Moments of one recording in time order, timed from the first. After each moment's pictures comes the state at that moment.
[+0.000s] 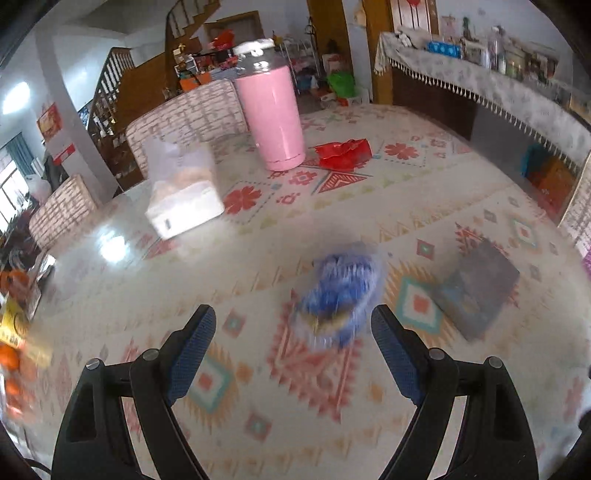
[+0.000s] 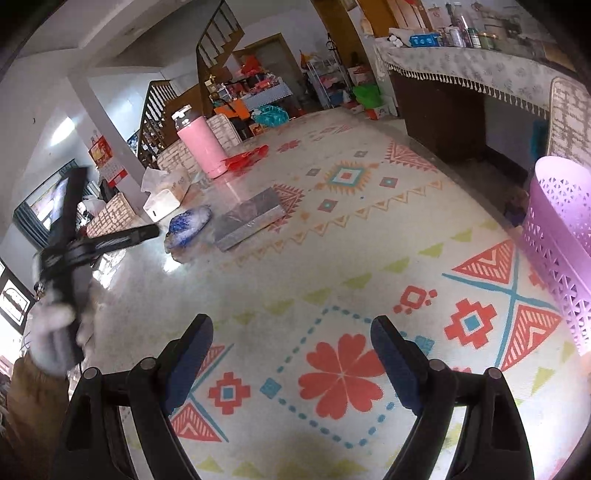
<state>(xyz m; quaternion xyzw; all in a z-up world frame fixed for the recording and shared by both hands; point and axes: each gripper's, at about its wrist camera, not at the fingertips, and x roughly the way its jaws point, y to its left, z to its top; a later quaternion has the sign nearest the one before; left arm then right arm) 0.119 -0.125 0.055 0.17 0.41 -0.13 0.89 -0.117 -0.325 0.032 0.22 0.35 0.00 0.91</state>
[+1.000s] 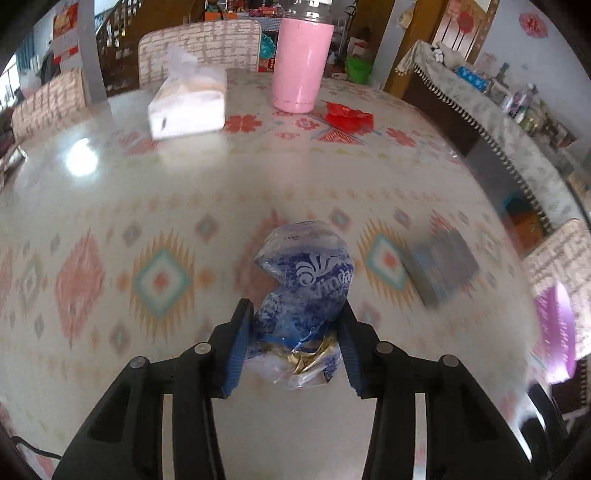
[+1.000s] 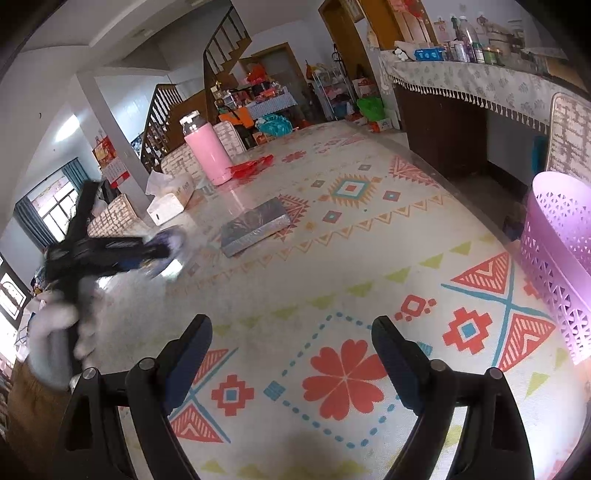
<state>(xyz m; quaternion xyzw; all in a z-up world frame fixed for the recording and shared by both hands) 0.074 -0.078 0.040 -0.01 0.50 -0.15 0.85 -0.117 -0.322 0.034 0.21 0.34 -0.01 0.91</state>
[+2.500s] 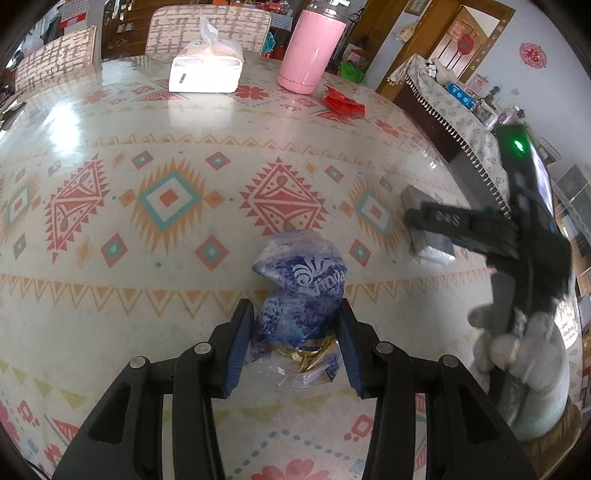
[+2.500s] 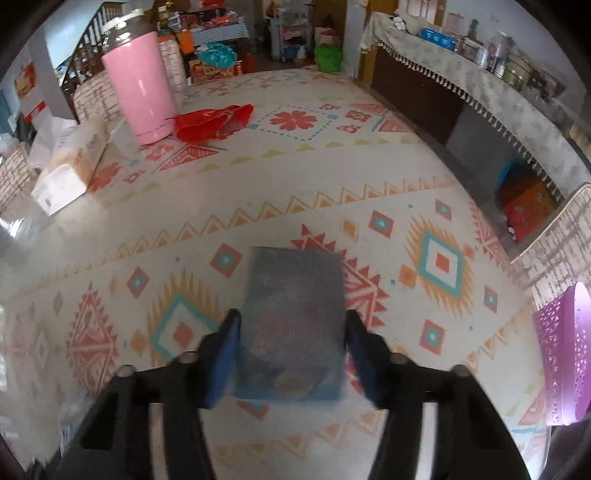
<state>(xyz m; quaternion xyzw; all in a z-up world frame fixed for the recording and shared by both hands) 0.041 -0.051 0.022 -0.08 0.51 -0.18 0.84 0.103 -0.265 0.033 0.10 0.50 -0.13 0.85</state>
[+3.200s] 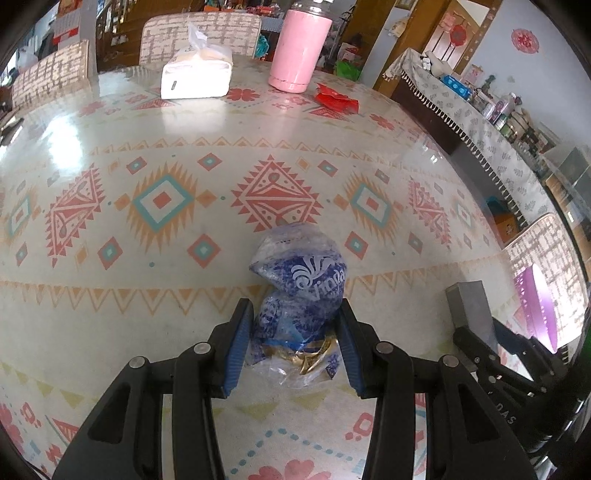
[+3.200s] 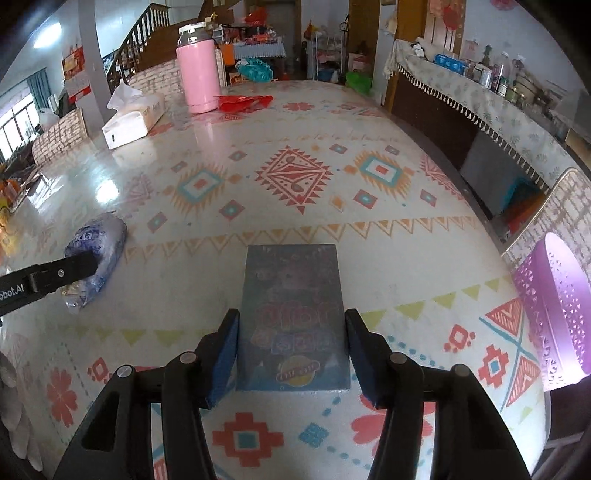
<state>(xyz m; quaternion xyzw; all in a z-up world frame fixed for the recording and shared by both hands) 0.038 -0.060 0.020 -0.05 0.50 -0.18 0.85 -0.046 -0.254 0.024 0.06 0.45 -0.09 0.89</state>
